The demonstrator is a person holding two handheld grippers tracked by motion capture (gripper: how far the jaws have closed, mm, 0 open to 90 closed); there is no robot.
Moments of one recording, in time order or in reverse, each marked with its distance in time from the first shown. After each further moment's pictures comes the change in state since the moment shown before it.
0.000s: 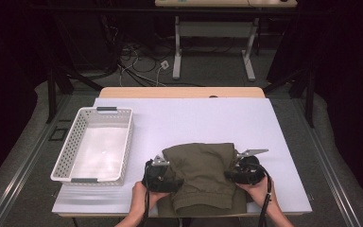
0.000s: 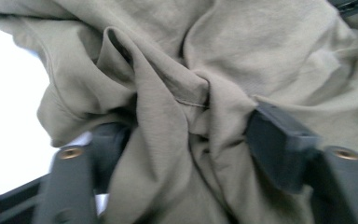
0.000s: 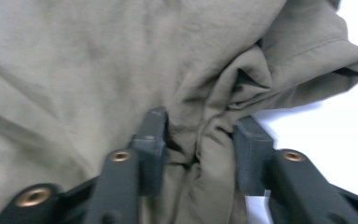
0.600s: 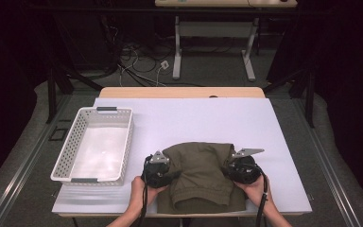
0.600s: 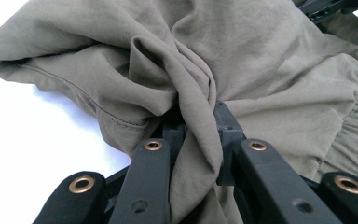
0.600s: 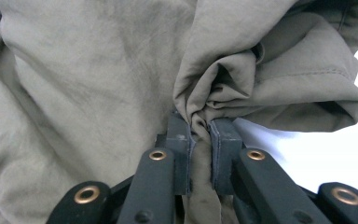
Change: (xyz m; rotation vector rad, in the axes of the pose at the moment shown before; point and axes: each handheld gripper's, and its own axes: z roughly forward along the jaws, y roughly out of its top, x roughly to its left) left arm 0.010 0.009 -0.004 -0.038 -0.037 0.082; right arm 0.012 0.008 0.003 -0.049 0.006 -0.075
